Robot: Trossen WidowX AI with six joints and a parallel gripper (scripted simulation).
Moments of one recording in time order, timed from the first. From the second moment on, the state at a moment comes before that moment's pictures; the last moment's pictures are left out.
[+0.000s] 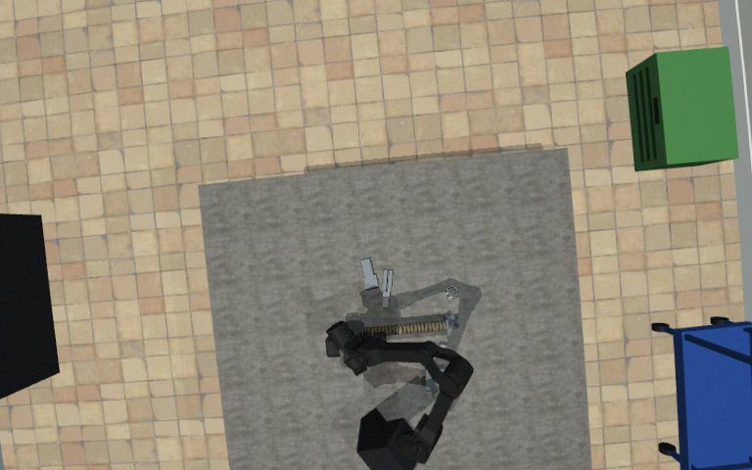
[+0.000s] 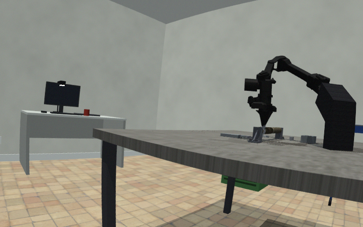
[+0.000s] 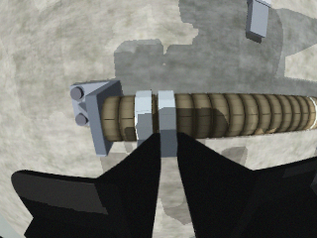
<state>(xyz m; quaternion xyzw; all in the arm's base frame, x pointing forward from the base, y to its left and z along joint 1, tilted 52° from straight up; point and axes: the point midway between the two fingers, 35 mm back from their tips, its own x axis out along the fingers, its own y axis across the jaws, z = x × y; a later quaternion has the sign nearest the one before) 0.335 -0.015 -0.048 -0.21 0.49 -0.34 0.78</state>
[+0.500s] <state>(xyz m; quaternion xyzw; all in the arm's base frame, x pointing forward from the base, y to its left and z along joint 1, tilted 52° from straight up) 0.333 -0.019 -0.044 -0.21 0.49 -0.34 0.78</state>
